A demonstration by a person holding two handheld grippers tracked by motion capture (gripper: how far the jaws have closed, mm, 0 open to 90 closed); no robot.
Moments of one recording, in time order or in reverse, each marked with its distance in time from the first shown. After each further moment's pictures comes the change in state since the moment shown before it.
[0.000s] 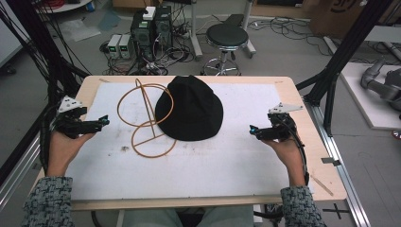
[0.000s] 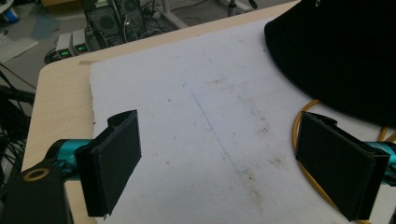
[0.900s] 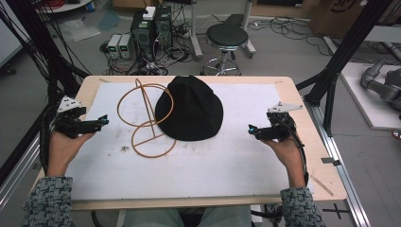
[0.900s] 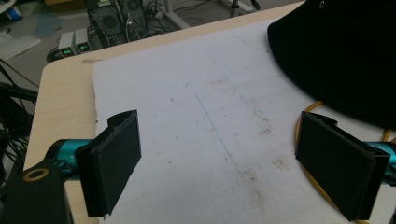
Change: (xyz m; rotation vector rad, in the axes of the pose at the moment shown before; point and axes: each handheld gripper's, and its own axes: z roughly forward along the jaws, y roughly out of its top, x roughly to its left) left arm 0.001 0.000 -0.001 -0.009 0.008 -0.014; right arm 0.010 0.009 -0.007 -0.014 0.001 -0.013
